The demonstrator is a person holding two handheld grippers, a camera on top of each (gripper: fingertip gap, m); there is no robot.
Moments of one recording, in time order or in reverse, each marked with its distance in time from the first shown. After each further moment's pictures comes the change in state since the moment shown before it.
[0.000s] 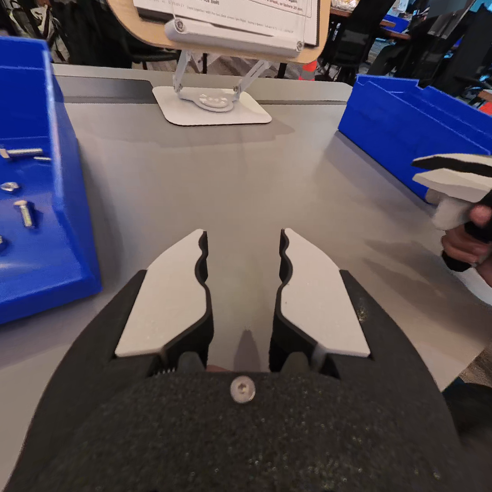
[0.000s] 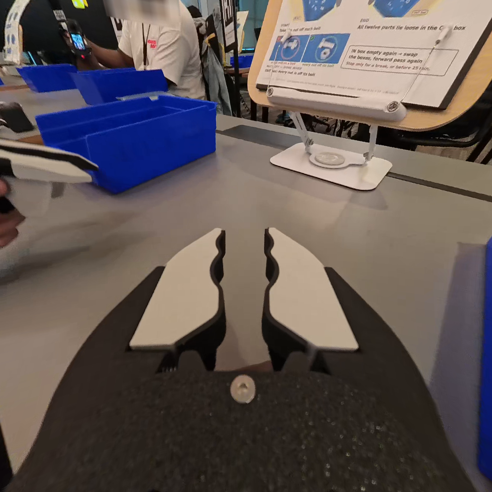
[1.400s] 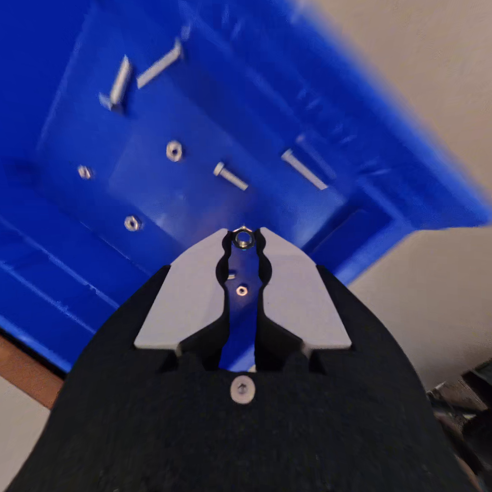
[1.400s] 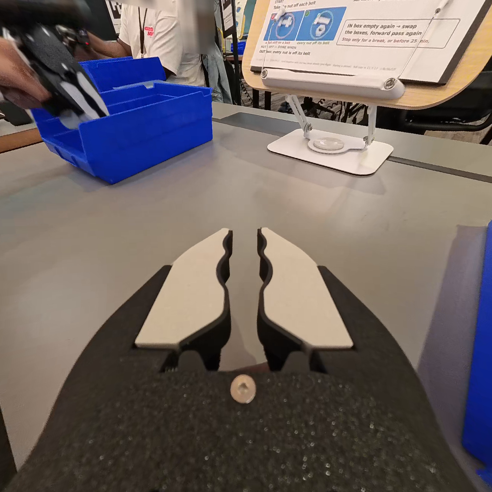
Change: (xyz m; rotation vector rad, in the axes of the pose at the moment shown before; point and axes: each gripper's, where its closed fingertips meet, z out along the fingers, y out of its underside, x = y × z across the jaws) left arm -0.202 -0.006 0.009 -0.884 0.076 0.508; right arm 0.011 0.013 -0.006 -0.033 -0.014 0.026
